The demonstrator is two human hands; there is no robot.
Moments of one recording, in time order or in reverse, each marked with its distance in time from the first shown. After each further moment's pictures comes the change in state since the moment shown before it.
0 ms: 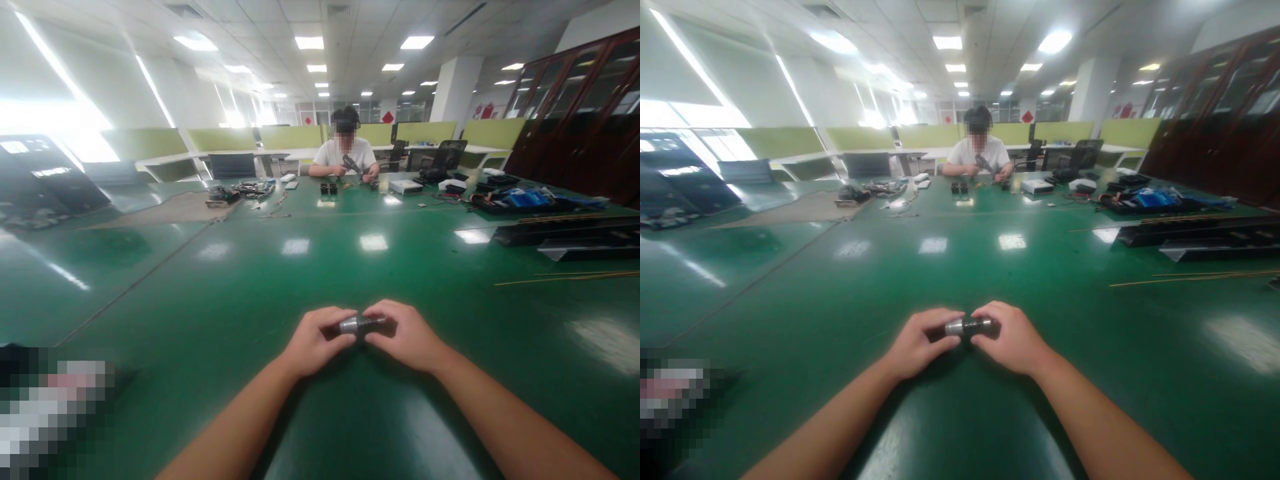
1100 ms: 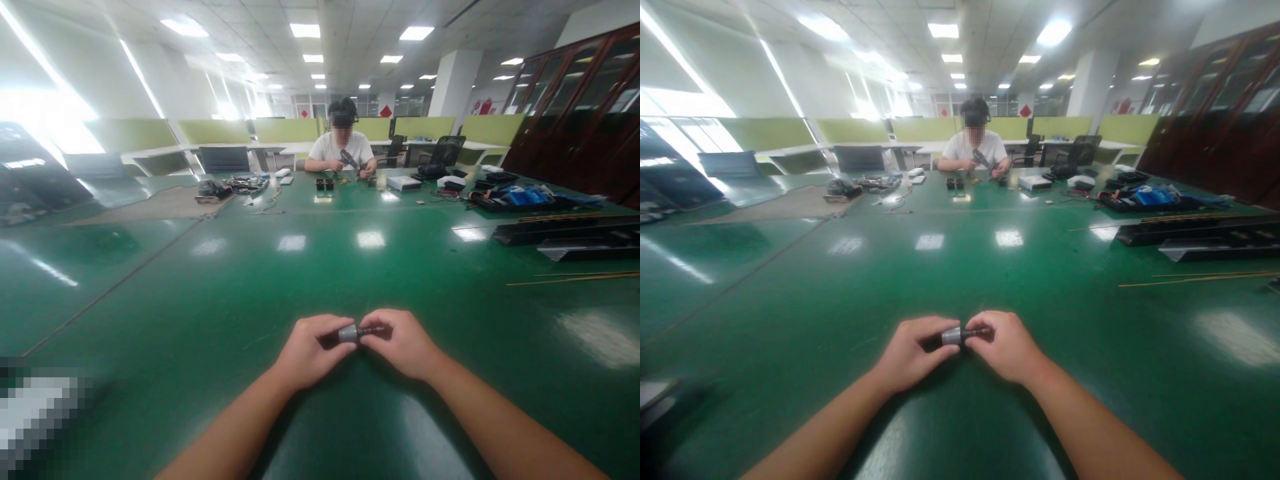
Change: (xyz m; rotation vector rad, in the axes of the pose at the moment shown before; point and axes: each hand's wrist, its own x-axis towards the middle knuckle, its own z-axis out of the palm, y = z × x) left_hand 0.001 0.008 0.005 0.149 0.015 -0.027; right_hand 0.001 0.000 0.008 0.108 -0.024 0.160
